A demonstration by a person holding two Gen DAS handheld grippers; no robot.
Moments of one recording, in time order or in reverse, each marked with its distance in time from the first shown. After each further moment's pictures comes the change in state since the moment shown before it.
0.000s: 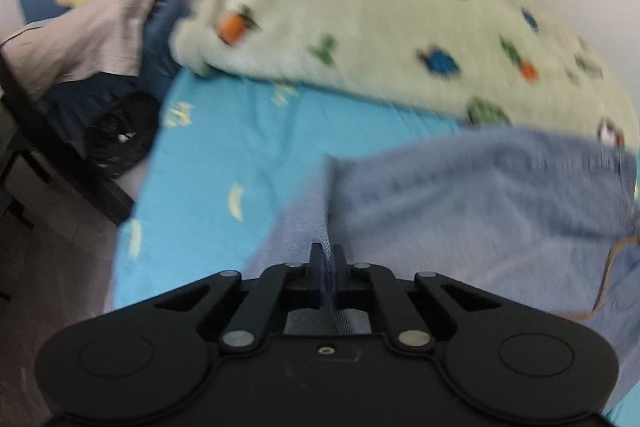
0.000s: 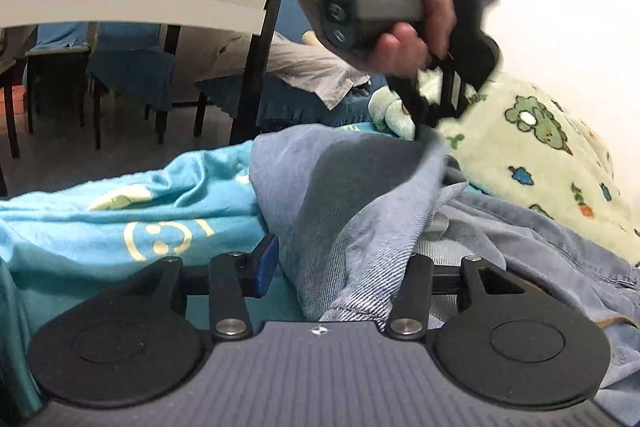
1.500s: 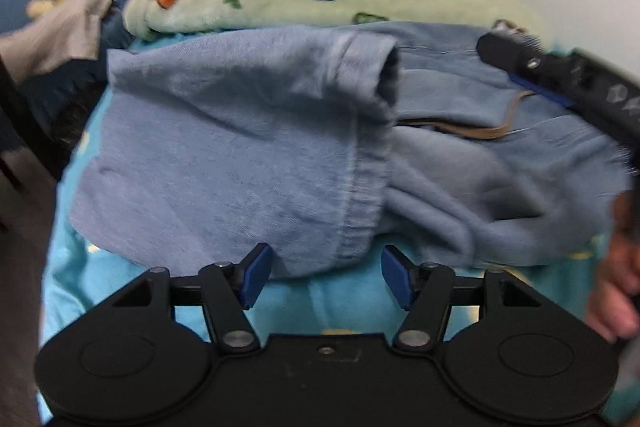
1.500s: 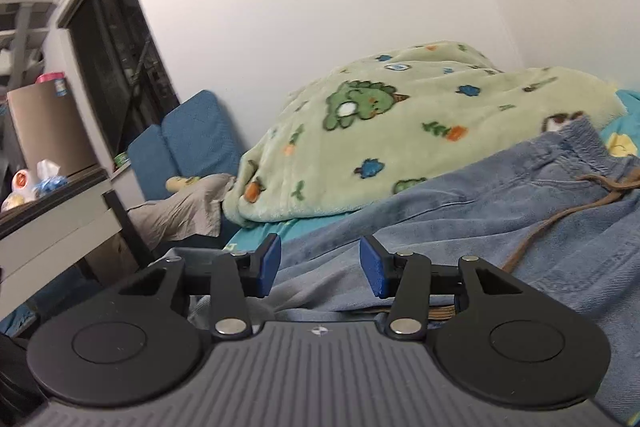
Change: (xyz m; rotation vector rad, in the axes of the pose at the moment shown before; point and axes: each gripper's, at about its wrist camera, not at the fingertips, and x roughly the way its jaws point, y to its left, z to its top) left arm -0.036 -0.092 -0.183 0.147 -0.075 -0.091; right arm -0.027 -0.173 -0.026 0.731 -0.207 -0.150
